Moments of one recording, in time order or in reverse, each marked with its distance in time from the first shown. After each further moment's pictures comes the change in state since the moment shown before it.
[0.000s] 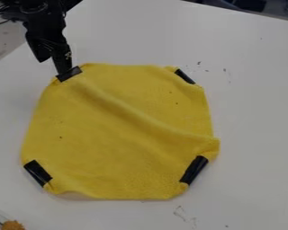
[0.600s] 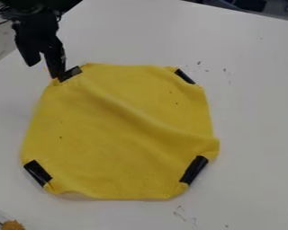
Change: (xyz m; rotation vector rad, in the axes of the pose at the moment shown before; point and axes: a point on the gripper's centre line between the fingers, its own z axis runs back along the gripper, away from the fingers) arm -0.023 -0.010 0.018 0.051 0.041 0.124
